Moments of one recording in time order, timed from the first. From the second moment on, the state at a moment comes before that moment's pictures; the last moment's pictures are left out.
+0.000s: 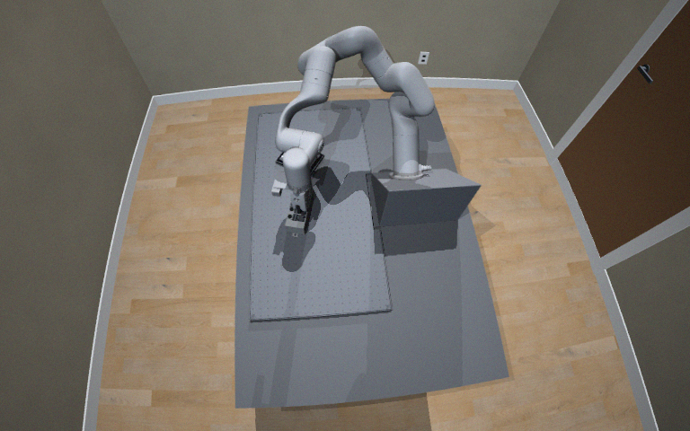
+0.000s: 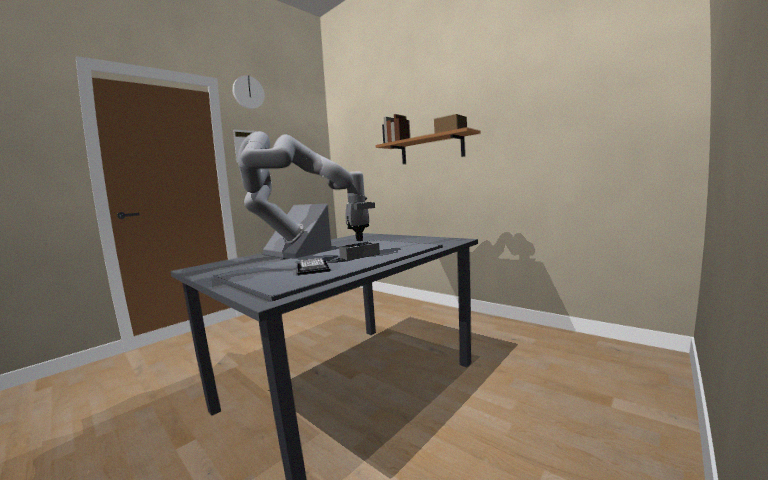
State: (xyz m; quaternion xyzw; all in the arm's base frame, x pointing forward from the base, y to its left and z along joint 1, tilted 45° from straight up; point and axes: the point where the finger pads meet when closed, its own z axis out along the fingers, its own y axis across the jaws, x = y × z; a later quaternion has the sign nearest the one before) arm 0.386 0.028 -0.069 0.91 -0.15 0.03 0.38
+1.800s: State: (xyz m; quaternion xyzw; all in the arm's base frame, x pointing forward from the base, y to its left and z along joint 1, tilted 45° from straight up) arm 0.386 0.025 -0.072 0.91 -0.16 0.03 0.38
